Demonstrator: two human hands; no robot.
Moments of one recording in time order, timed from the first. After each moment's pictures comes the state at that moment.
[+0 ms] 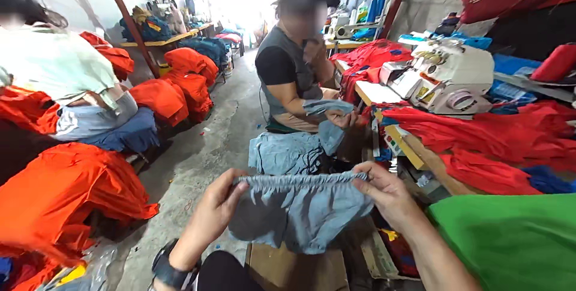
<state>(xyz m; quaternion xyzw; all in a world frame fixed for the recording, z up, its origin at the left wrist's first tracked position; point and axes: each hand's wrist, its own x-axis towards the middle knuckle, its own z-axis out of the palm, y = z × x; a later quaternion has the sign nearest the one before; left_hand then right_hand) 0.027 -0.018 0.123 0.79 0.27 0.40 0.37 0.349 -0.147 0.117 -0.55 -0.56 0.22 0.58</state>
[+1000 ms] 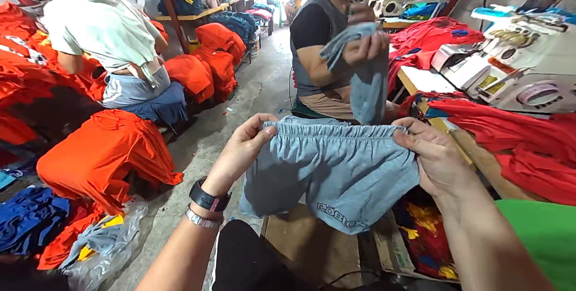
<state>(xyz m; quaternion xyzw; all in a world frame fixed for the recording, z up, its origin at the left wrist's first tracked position) 0.031 0.007 0.160 0.70 0.23 0.43 0.52 0.337 -0.117 0.170 -0.51 -0.49 0.33 0.63</state>
